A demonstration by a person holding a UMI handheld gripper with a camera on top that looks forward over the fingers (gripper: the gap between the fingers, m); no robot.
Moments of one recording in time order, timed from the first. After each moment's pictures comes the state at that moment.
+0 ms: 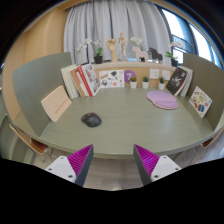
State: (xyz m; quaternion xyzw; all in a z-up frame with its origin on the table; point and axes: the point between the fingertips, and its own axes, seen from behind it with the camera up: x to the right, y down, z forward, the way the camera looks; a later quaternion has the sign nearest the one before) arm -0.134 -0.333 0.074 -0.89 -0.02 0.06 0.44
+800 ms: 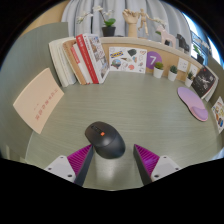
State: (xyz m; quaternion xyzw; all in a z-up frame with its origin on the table) arm -0.240 -0.151 -0.019 -0.94 -0.05 0.04 0.35
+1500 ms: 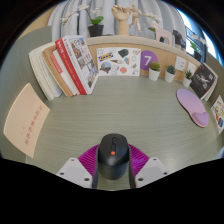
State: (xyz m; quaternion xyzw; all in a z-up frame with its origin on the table) arm -0.231 -0.077 -0.020 -0.94 0.00 0.02 0.34
